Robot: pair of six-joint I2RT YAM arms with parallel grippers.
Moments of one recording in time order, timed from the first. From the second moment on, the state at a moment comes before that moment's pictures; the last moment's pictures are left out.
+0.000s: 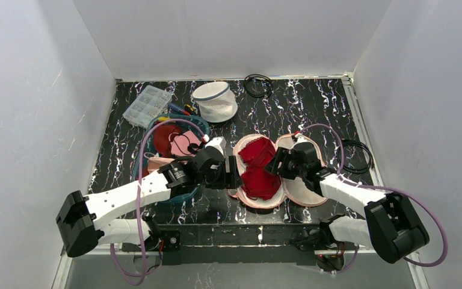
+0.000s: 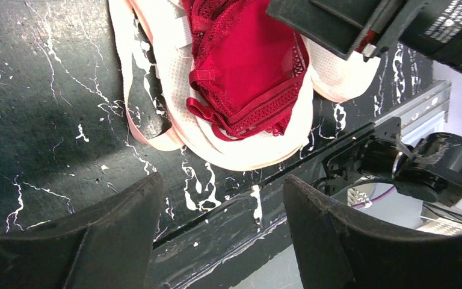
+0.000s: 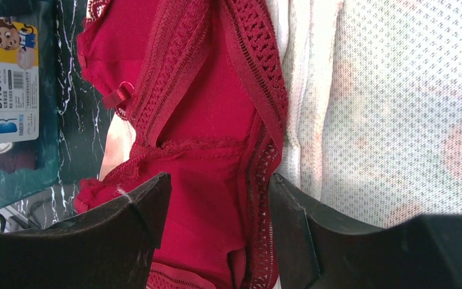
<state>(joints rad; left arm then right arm) -0.99 1.15 0.84 -0.45 -0.07 -0.86 0.48 1.18 0.42 0.09 -0.17 0.68</state>
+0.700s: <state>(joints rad) -0.88 1.58 1.00 -0.24 -0.04 -0.94 0.48 0.61 0.45 -0.34 -0.09 0.62</state>
